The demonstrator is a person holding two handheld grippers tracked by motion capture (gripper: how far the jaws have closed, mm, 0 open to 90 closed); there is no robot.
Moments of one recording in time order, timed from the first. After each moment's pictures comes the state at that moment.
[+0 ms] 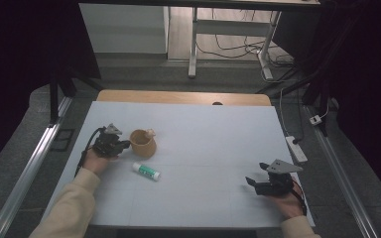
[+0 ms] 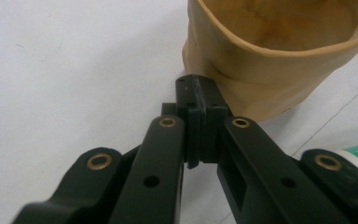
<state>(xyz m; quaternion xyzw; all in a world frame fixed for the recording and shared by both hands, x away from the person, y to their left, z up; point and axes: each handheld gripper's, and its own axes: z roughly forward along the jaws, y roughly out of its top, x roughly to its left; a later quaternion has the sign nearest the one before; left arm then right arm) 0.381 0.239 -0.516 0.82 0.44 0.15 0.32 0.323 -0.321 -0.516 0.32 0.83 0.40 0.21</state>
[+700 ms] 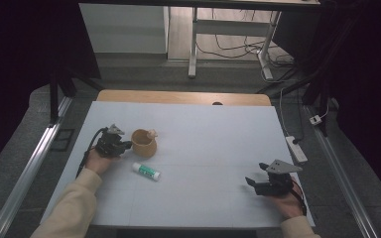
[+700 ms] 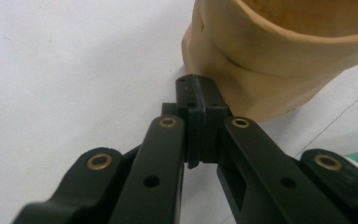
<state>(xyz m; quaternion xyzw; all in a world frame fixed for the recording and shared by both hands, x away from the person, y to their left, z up) 0.384 0.233 -0.520 0.82 0.44 0.14 0.32 0.323 -0.320 -0.516 0.32 0.83 0.40 0.21</state>
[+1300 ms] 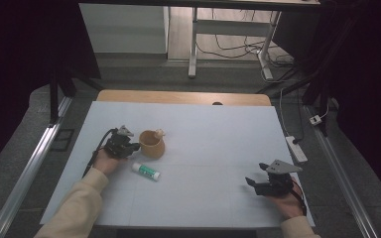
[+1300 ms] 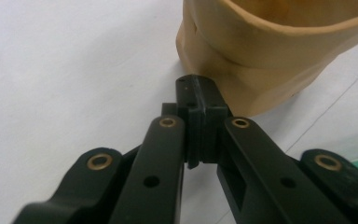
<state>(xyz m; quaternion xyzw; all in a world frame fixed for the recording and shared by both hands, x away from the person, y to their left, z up) 0.387 0.206 -0.521 0.84 0.42 0.13 0.31 0.322 -0.320 -0.516 0.31 0.83 0.40 0.21</state>
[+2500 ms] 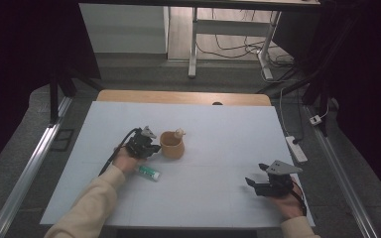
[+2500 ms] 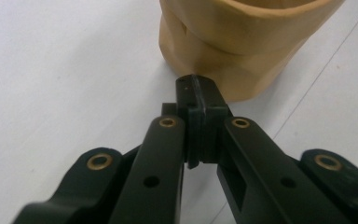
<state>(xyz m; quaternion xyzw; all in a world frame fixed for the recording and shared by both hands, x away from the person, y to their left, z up) 0.398 0.145 -0.516 0.88 0.35 0.11 0.31 0.320 -0.319 -0.515 0.31 0.84 0.40 0.21</state>
